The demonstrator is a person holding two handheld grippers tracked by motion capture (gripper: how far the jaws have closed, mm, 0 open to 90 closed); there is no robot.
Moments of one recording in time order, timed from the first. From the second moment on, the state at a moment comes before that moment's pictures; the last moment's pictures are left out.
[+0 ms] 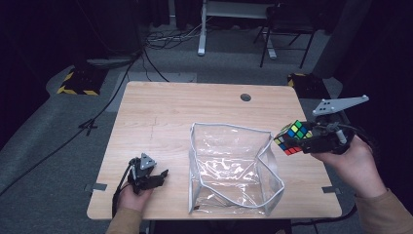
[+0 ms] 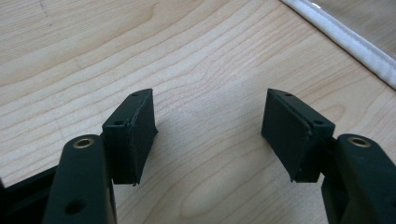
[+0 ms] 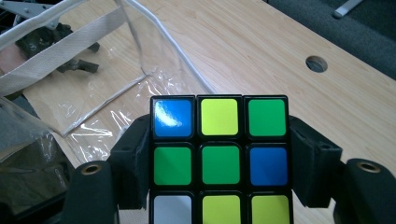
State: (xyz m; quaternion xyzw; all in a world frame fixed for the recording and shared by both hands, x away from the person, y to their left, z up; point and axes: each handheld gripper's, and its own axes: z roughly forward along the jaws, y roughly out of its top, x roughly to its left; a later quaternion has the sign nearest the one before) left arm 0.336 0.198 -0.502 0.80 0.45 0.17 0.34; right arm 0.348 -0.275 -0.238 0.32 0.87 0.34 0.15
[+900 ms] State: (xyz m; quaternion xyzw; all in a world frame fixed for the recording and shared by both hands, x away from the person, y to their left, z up) left arm 0.340 0.195 -0.502 0.80 0.46 0.18 0.34; right arm 0.357 -0.161 -0.225 0.23 0.92 0.31 0.11
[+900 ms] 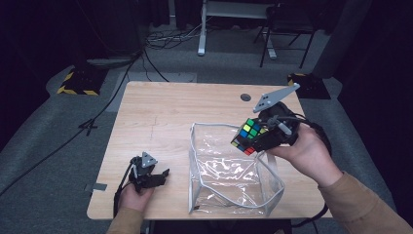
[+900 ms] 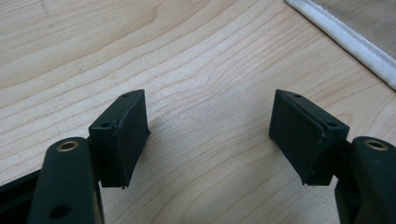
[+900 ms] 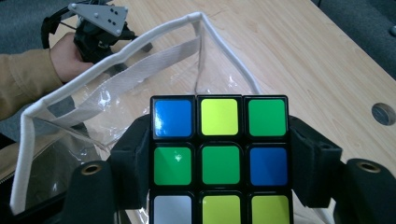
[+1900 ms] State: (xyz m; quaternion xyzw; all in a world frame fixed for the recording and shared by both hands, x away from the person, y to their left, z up) left arm 0.340 0.195 -0.502 0.80 0.46 0.17 0.34; right arm 0.390 -0.066 -0.277 0.20 0.95 0.22 0.07
